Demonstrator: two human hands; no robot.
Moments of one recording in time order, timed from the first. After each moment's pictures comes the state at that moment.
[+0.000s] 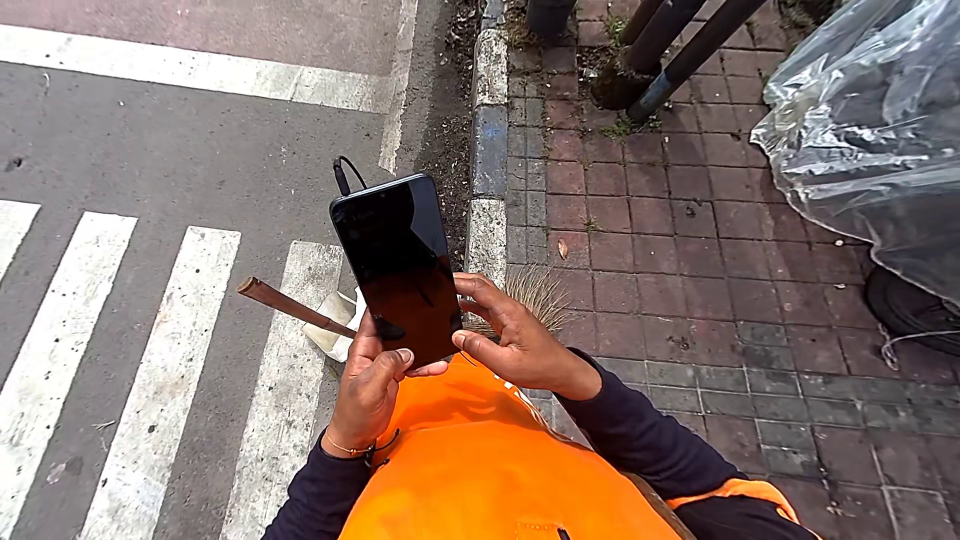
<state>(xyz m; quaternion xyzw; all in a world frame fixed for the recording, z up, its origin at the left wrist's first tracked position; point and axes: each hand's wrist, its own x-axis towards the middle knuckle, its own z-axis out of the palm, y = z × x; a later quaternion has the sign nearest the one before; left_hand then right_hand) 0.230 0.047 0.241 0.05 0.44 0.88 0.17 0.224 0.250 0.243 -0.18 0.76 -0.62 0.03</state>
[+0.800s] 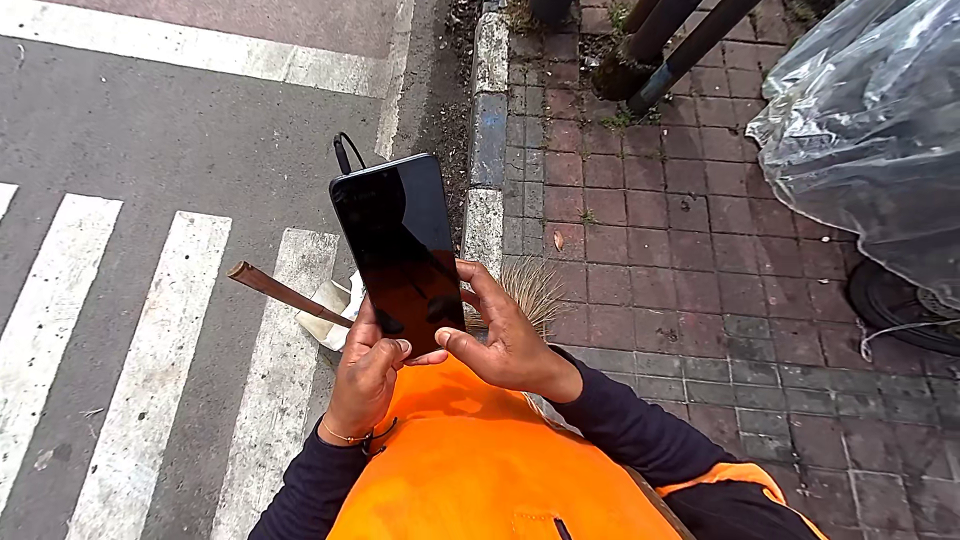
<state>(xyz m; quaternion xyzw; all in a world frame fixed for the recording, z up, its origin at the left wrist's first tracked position) 0.237 0.050 0.241 0.04 0.45 0.88 0.17 0.235 0.231 0.244 -0.14 0.78 -0.61 -0.01</state>
